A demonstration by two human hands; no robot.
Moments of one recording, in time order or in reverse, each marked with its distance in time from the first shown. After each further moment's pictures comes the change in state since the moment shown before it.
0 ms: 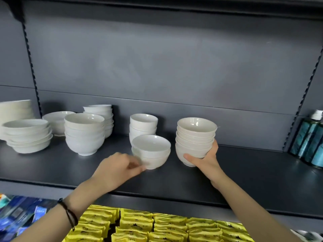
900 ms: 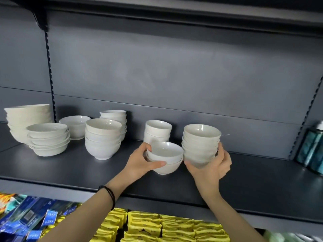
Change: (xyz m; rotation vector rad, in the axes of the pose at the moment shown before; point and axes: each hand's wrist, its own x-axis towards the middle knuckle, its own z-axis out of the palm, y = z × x) left_hand 0.037 -0.030 0.024 -0.884 0.155 -0.044; right_hand -0.041 -0.028 0.083 -0.512 0.610 -0.304
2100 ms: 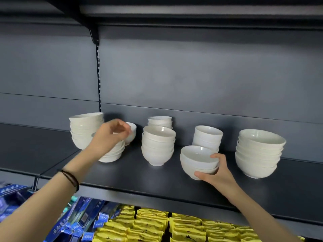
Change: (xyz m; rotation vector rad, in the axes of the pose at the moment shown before) left_hand -0.014 0.011 -0.275 0.197 0.254 0.101; right_hand -0.049 -0.090 0.070 0.324 -0.749 0.275
